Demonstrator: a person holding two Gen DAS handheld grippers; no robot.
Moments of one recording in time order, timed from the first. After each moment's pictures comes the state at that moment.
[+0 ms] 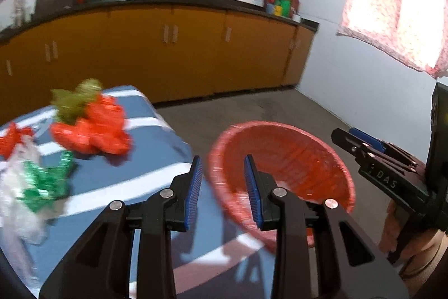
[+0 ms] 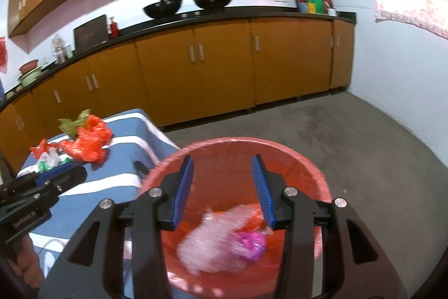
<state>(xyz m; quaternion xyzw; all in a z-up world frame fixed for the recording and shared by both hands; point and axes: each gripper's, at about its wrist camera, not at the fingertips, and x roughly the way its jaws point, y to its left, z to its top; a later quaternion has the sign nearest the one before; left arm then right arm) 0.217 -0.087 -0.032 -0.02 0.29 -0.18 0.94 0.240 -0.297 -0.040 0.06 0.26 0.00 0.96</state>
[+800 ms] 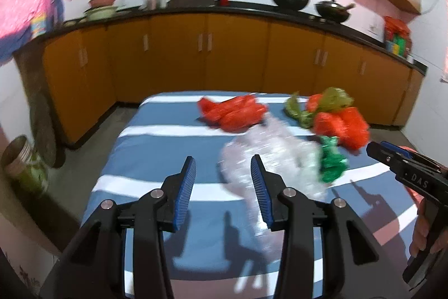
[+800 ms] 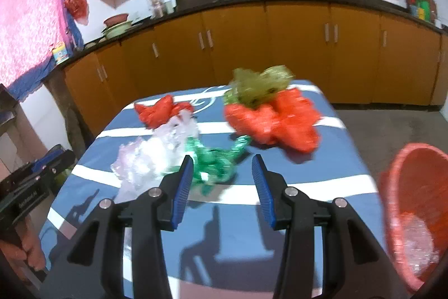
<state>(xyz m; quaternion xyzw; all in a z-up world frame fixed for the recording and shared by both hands) 0.148 0.192 -0.045 -0.06 0.27 0.11 0.95 0.268 -0.018 -0.058 0.01 0.31 0.24 0.92</state>
